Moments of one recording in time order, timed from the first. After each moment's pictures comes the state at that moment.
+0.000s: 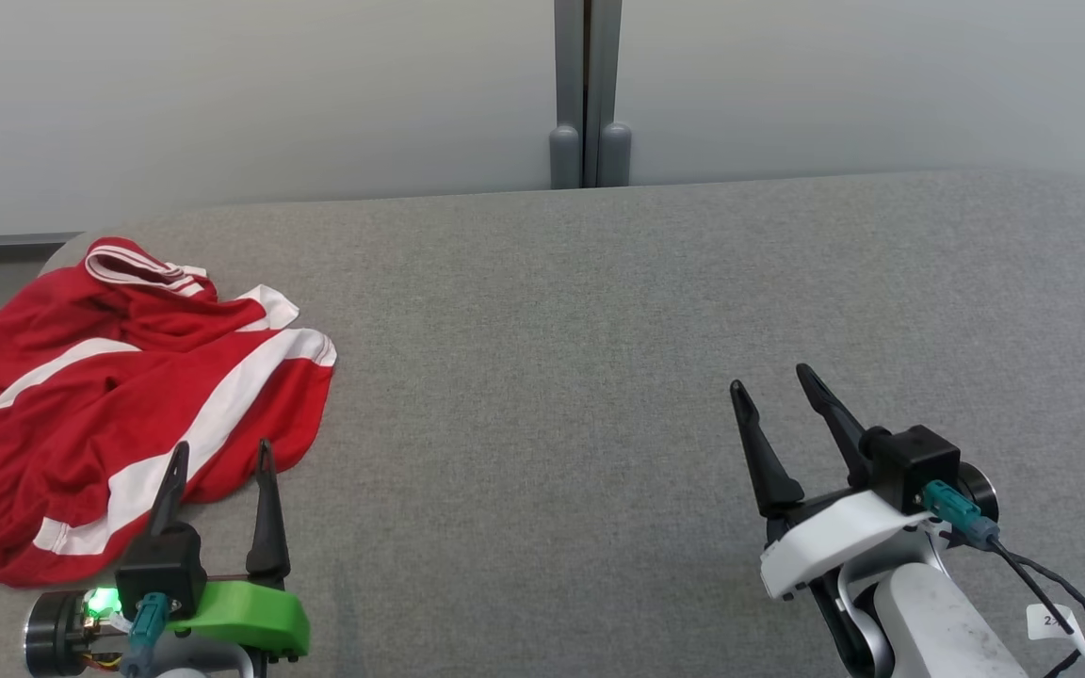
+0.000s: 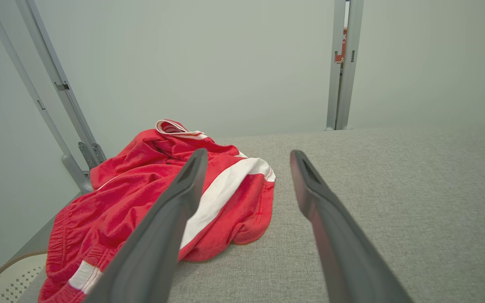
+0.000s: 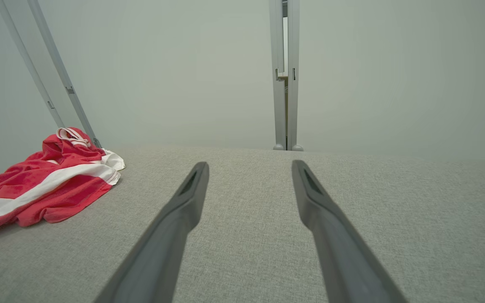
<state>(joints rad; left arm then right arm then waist) -0.06 0.06 0.01 0.25 -0.03 -0.02 -0.26 -0.19 -0.06 0.19 0.33 0.18 0.13 -0.26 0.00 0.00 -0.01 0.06</state>
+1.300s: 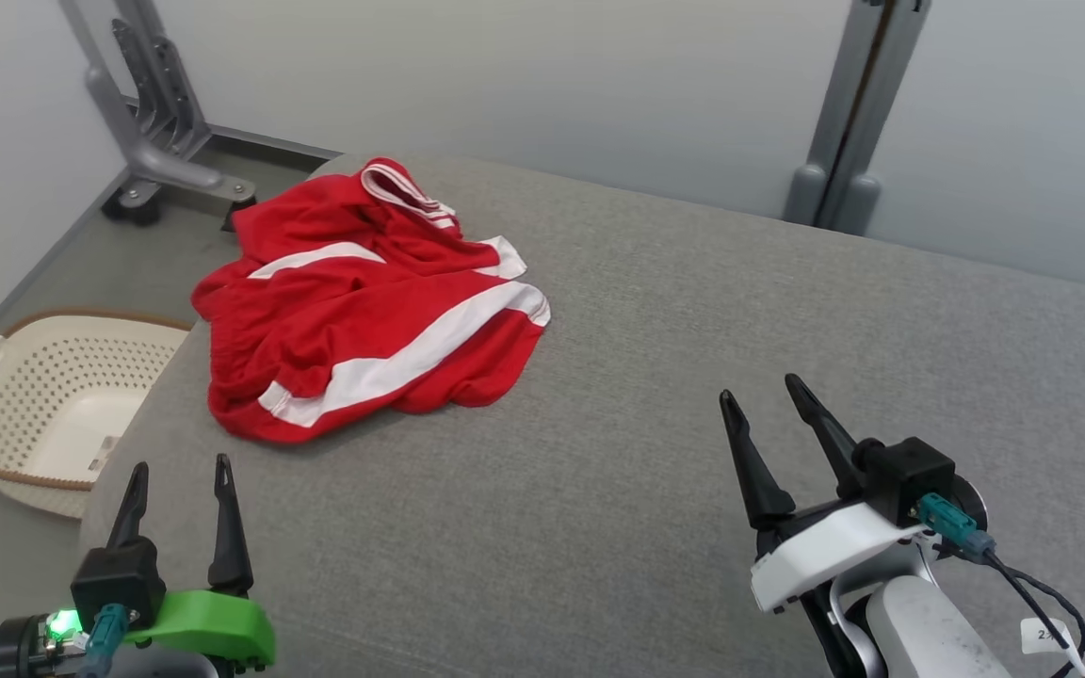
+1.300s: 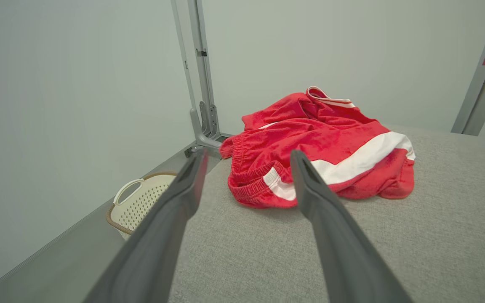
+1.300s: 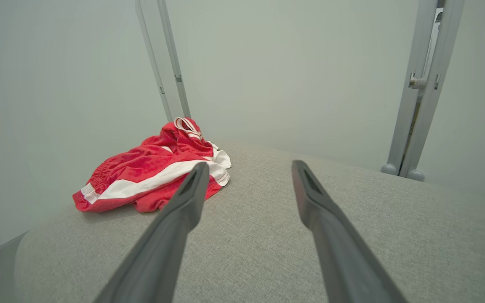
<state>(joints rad) -0.05 0.07 0.08 0.29 -0.05 -0.03 -0.26 -0.17 -0.05 0.21 0.30 0.20 0.13 -0.26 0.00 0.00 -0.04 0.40</state>
